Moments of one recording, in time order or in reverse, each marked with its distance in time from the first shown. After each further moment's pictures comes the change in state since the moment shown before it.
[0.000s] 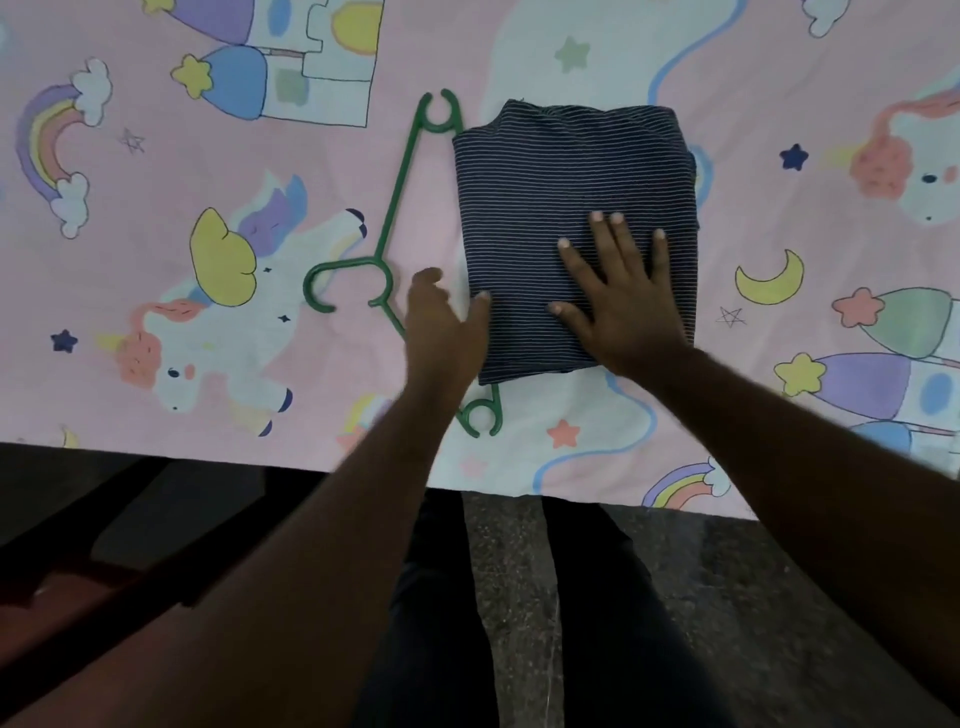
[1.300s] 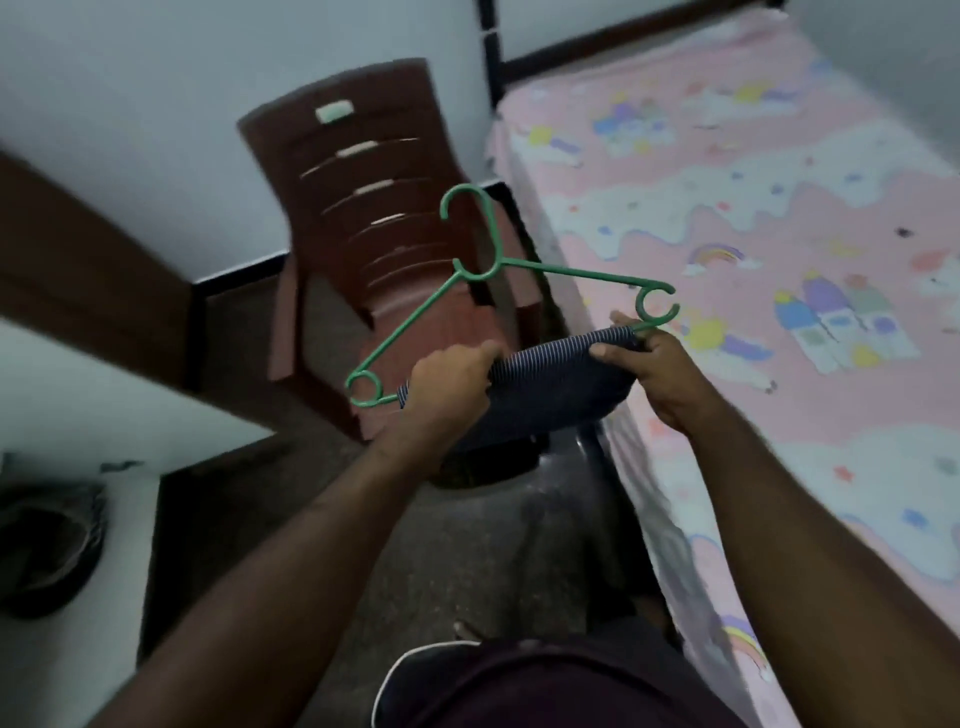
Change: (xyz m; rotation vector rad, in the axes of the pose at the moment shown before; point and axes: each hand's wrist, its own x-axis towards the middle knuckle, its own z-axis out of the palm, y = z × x) left_hand -0.517 -0.054 -0.267 0.555 0.637 -0.326; right_hand -0.191 -0.322 -0.344 1.196 -0.868 -0.539
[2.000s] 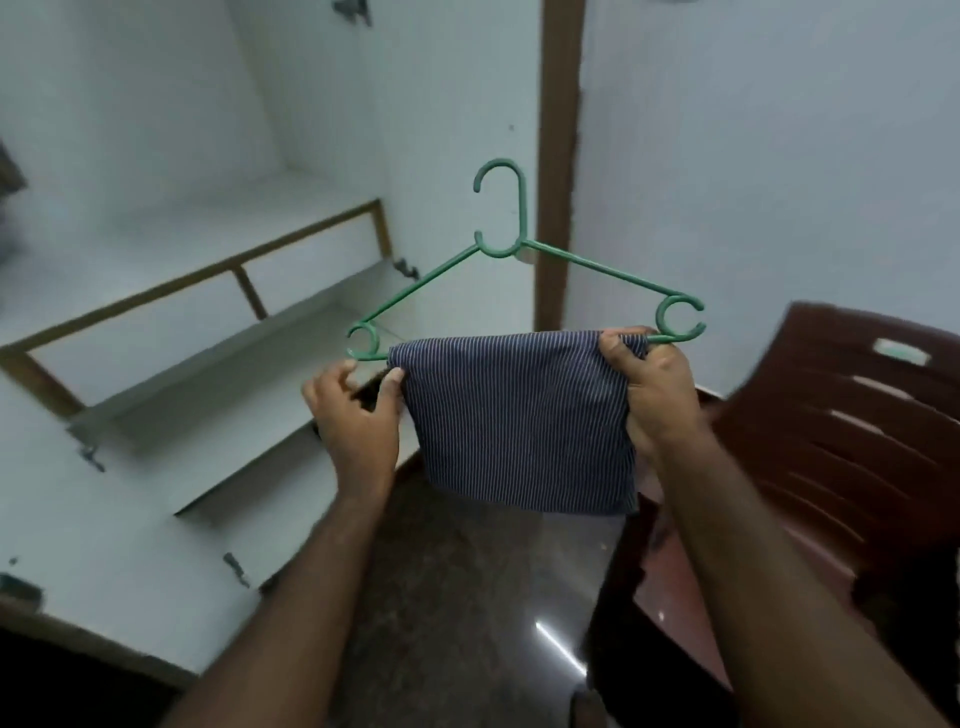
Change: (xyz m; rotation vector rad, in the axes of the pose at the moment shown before) left_hand -0.358 -0.411 -0.045 -0.584 1.497 -1.221; right_hand -0.036 -0.118 0.581 0.179 -0.756 -0.194
